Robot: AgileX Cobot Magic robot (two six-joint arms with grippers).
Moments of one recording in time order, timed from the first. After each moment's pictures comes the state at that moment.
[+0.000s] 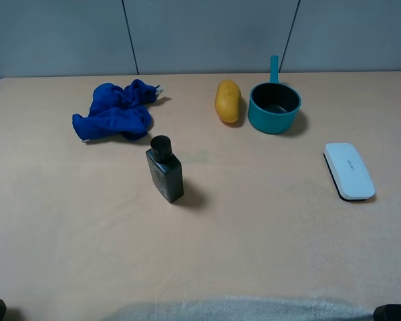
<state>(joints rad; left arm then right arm) 0.05 -0.01 -0.49 -0.05 1.07 0.15 0.13 0.21 -0.60 -0.02 1.06 0.10</state>
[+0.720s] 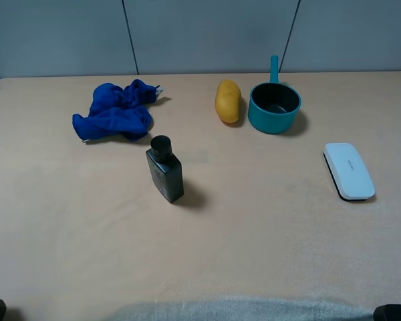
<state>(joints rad) 0.05 -0.01 -0.49 -0.05 1.07 0.15 -0.05 -0.01 -0.49 -0.02 1.02 0.00</state>
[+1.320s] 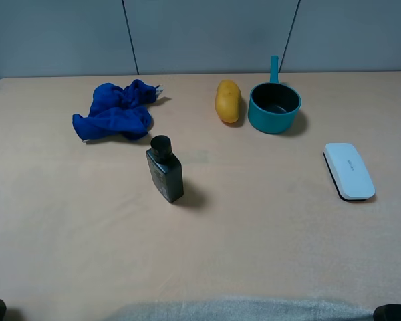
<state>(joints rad) 0.05 -0.01 -0.49 -0.05 1.07 0.15 -0.05 -0.01 -0.49 -0.02 1.02 0.00</state>
